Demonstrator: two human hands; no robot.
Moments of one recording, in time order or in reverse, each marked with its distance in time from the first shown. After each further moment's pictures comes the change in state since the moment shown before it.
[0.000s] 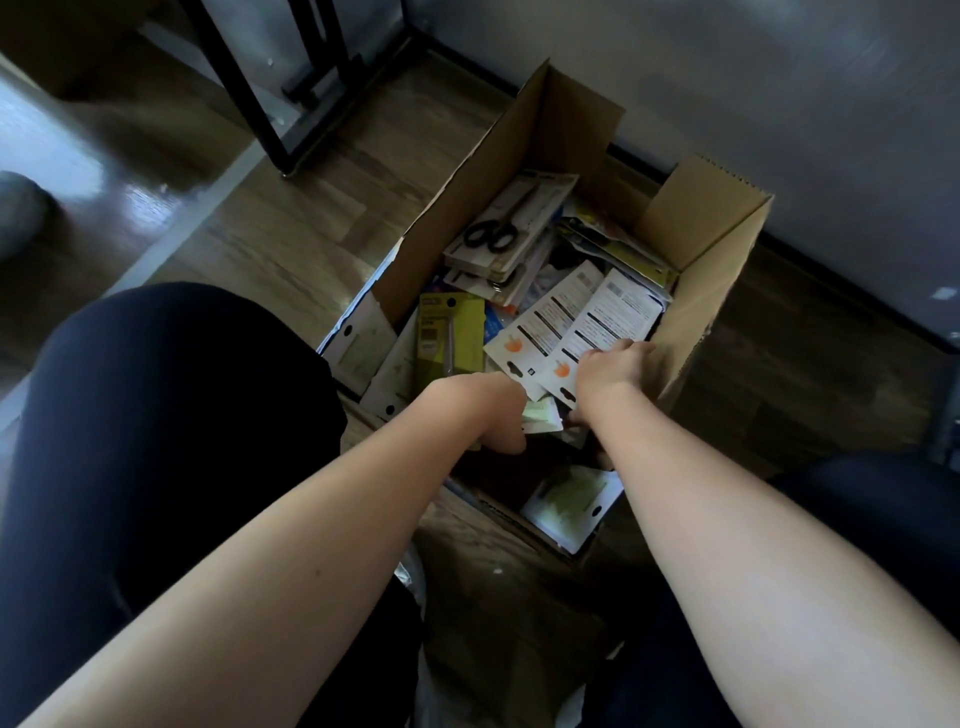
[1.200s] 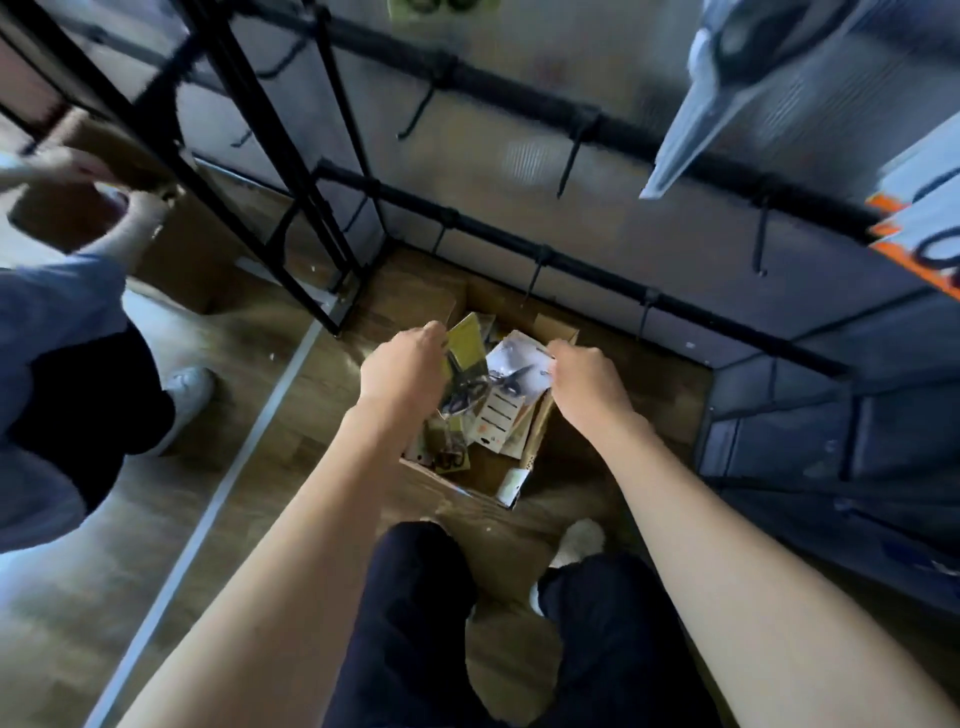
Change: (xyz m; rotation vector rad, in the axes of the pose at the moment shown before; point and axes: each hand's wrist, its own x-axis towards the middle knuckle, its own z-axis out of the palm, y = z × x) left_hand -0.383 0.092 -0.278 -0.176 0.740 -0.211; right_hand -0.352 0.273 -0.238 0.999 0.382 -0.035
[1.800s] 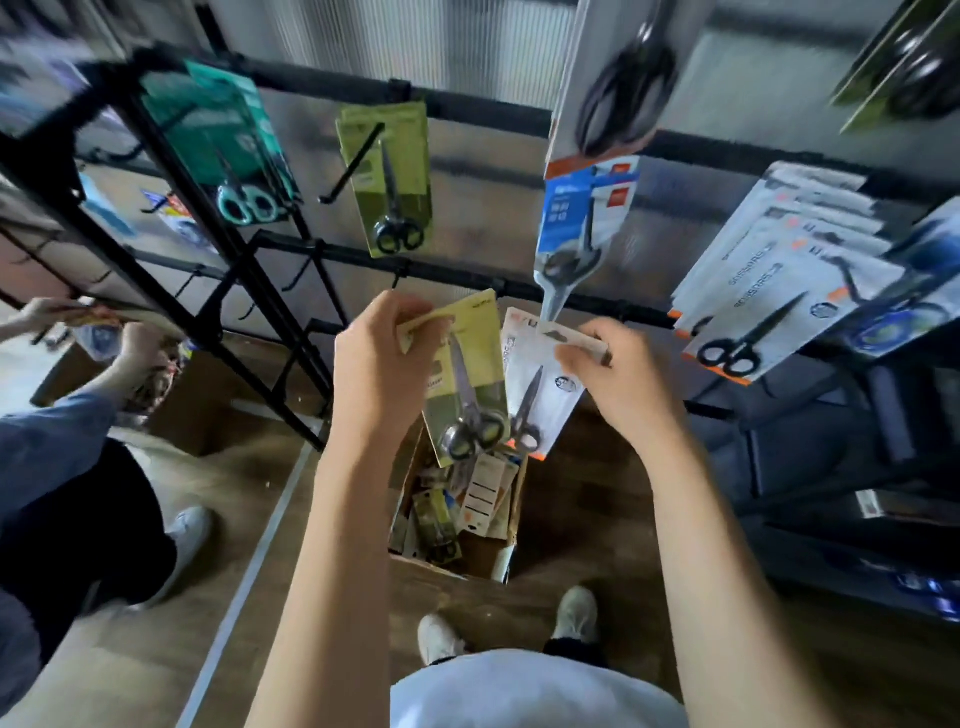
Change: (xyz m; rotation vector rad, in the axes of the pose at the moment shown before) left_hand -0.070 0.082 -0.214 -0.704 0.488 0.185; right_hand -0.126 -0.041 -0.214 0.640 0.432 -0.012
